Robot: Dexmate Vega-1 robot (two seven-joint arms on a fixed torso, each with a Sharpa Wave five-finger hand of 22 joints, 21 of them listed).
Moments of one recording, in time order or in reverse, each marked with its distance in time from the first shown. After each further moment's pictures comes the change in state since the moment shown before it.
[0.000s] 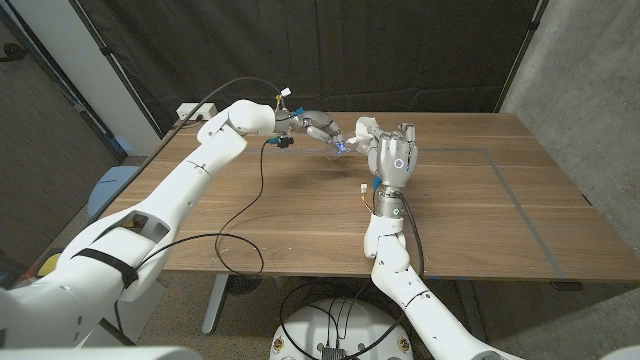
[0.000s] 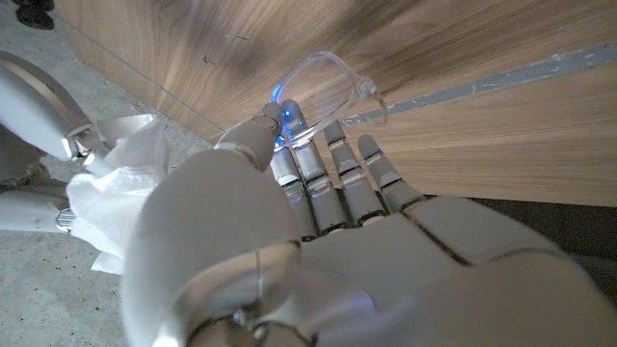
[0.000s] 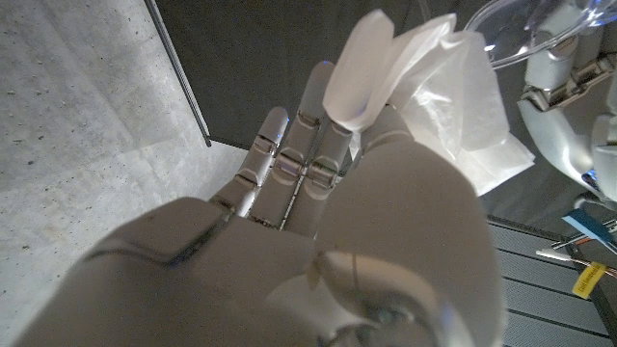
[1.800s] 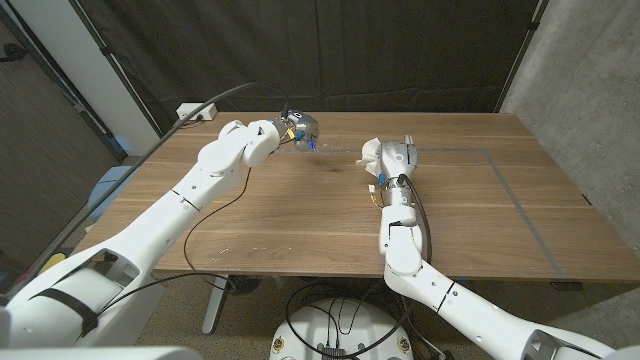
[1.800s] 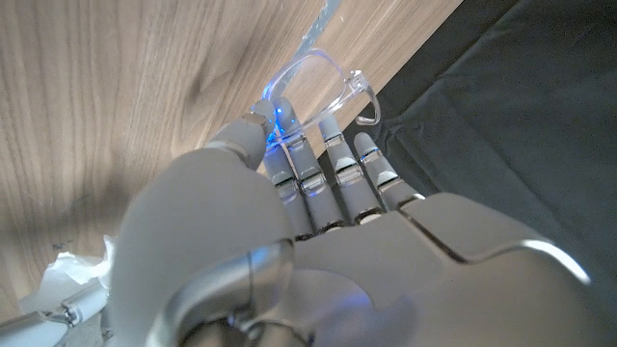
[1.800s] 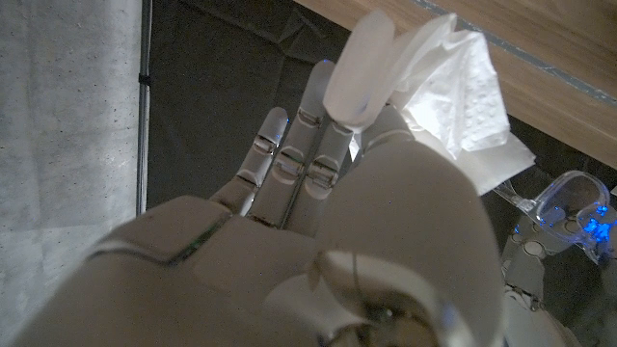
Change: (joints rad) left arm 0.184 0.144 0.066 -0.377 0.849 0.082 0.234; left_hand -0.026 -0.021 0.006 0.006 0.000 0.031 -0.031 -0.002 -0.043 0.022 -0.043 0.006 -0.032 0.013 0.005 -0.004 -0.007 -0.009 -0.027 0.015 -0.005; right arm 0.153 -0.412 -0.431 -0.262 0.148 -0.553 0.723; right_hand 0.000 0.000 0.004 0.004 0.000 -0.001 -0.001 -0.017 0.005 -0.009 -0.009 -0.031 0.022 0.000 0.000 -0.026 0.000 -0.030 -0.002 0.051 -0.028
